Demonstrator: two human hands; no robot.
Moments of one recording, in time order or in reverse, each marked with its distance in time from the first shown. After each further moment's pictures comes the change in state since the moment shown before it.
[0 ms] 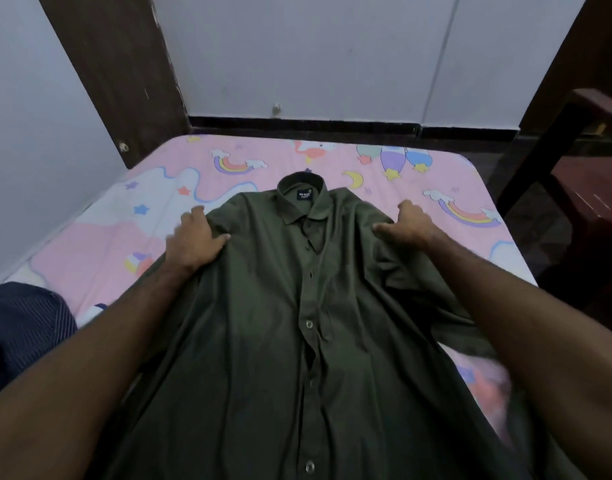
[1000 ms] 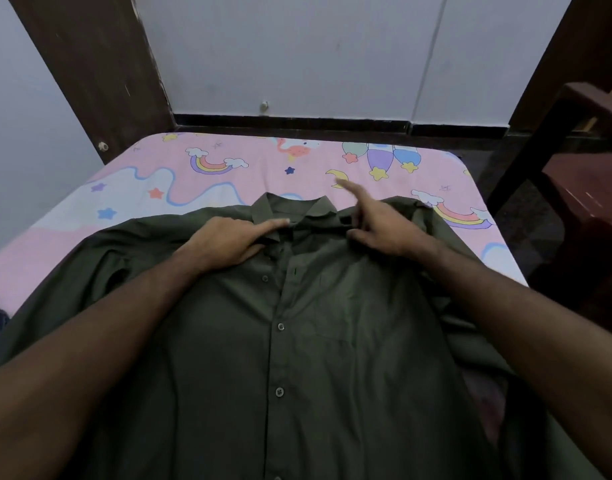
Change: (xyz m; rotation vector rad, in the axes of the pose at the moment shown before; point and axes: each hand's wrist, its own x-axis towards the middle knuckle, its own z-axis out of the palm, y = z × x) left_hand 0.013 0.077 0.022 0.400 0.047 0.924; right_hand 0.012 0.002 0.001 0.122 -0.048 -0.706
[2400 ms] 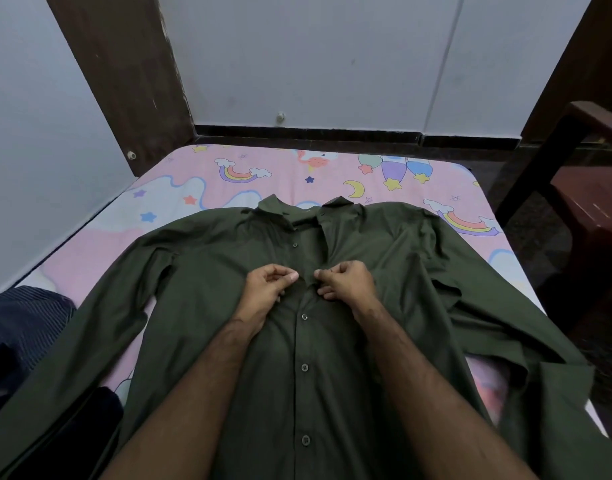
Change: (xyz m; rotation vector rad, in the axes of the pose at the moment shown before) left_hand -0.053 0.095 0.034 -1.600 0.324 -0.875; right_hand -0.036 -0.104 0.109 0.778 0.223 0.722
